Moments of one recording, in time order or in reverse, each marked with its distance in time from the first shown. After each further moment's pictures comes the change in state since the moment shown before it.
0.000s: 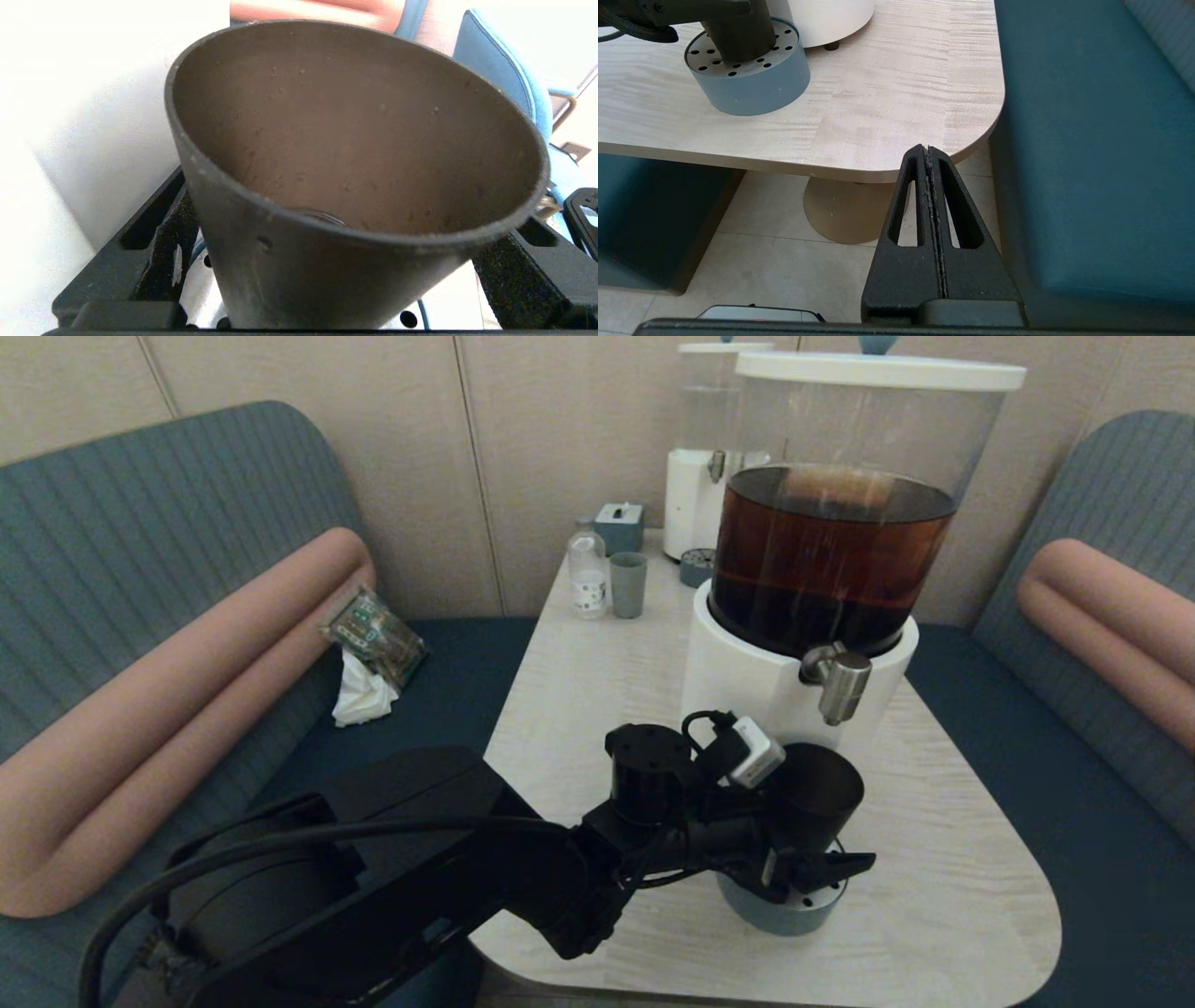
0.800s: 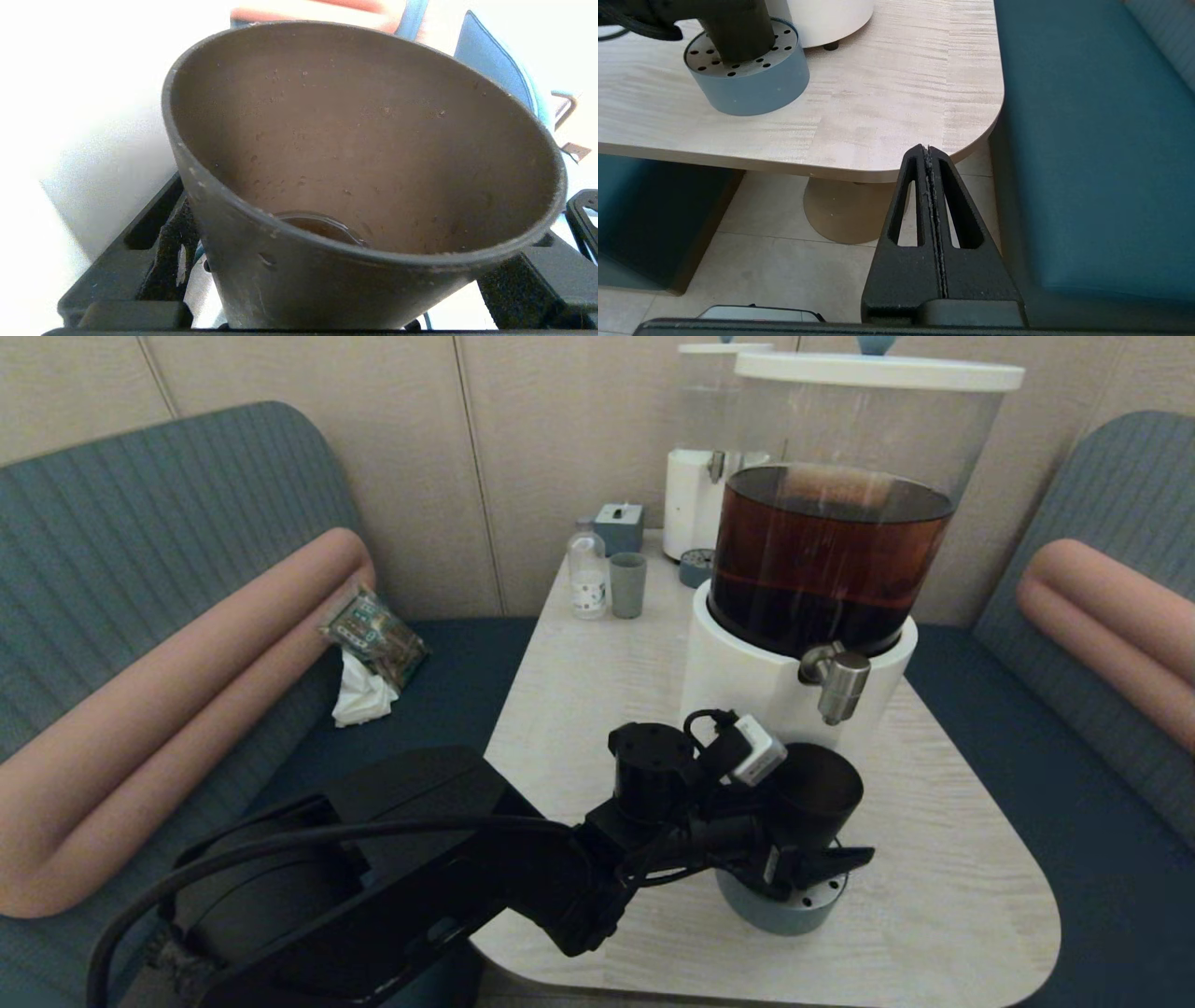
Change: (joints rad) left arm 0.003 0.007 -0.019 0.014 0.007 -0.001; right arm 0.000 0.000 0.000 0.000 0.000 0.000
